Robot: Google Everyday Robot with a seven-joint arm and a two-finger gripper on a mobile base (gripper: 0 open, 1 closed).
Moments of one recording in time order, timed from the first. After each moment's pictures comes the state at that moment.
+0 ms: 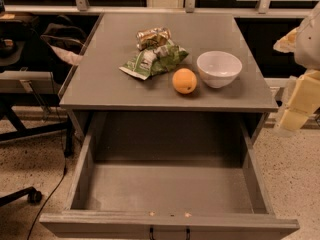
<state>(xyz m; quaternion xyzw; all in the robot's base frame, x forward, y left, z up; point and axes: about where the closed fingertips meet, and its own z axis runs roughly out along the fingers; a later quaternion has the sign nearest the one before) 0.438 -0.217 0.976 -0.60 0.78 -0.03 0.16</state>
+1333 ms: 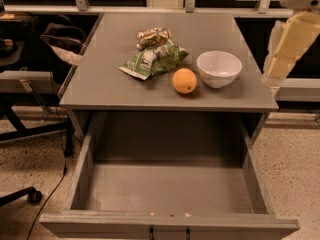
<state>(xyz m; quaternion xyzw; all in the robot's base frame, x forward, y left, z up) 0.487 -0.179 1.044 -0.67 0.70 -0.06 0.22</state>
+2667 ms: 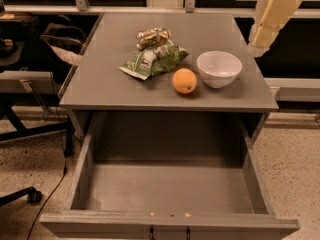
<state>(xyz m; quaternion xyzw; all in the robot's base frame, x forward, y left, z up) 0.529 -0.156 1.076 -0.70 0.67 -0.05 0.26</state>
